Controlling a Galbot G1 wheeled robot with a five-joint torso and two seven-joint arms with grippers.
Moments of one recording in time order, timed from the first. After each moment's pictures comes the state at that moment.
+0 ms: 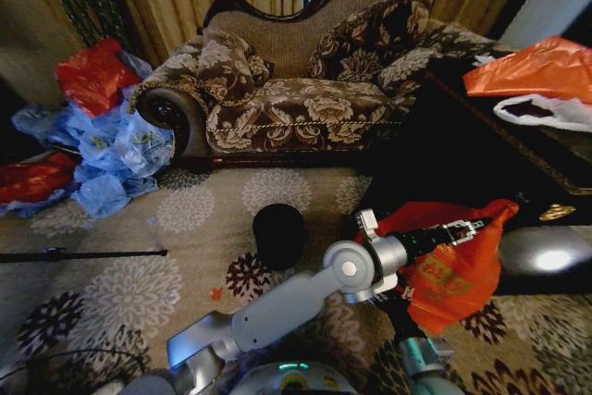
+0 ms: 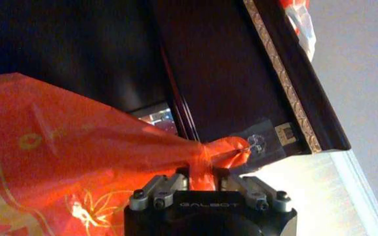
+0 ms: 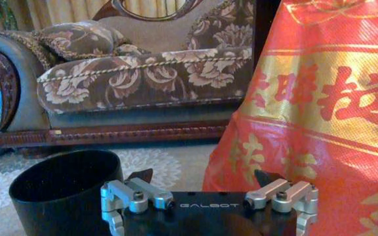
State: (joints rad) left arm 0.53 -1.54 0.49 -1.83 -1.62 0.23 -0.23; right arm -1.79 1.50 0.63 2.13 0.18 0.09 -0.15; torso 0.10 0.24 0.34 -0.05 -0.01
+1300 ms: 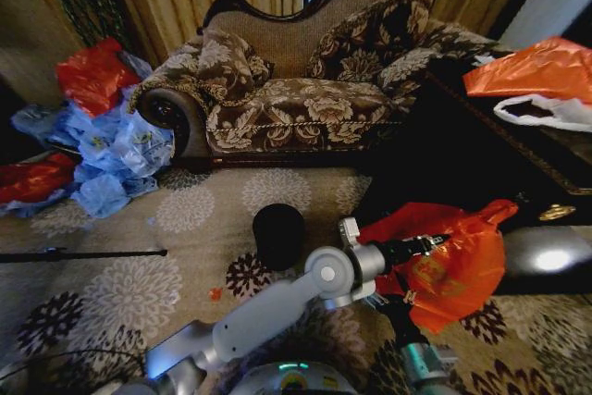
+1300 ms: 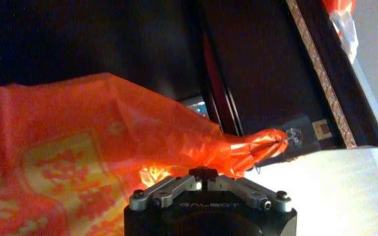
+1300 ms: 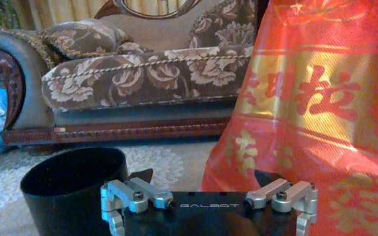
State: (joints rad) left arm 0.60 -1.40 0.44 -1.94 -1.69 0.28 -0.36; right arm -1.85 1.50 0.63 2.15 0.18 0.10 -0.16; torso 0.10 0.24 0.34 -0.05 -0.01
